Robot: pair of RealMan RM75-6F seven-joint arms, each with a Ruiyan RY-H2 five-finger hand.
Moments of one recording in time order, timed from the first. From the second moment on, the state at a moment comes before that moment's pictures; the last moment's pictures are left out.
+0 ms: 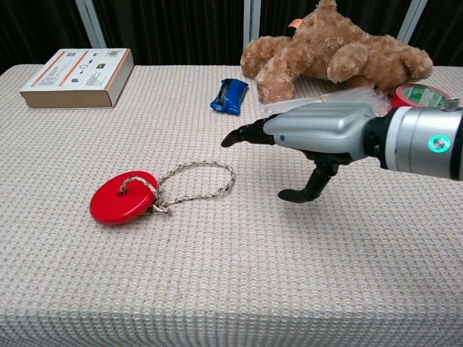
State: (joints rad) left arm -0.07 -1.23 -0.03 -1.41 1.53 1.54 -0.07; right arm 0.79 -1.44 0.19 -1.69 -1.29 0.62 -0.39
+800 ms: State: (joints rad) left arm -0.07 -1.24 -0.04 -1.39 1.53 1.54 -0.09; right arm 0.94 -1.53 0.11 -1.62 -1.14 0.61 -0.42
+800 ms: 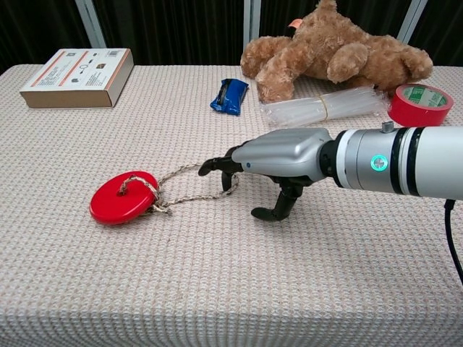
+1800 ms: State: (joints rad) left arm -0.07 -1.25 -0.03 -1.37 1.53 1.54 -0.11; right arm 0.97 -1.54 0.08 -1.61 -1.10 0.68 -0.39
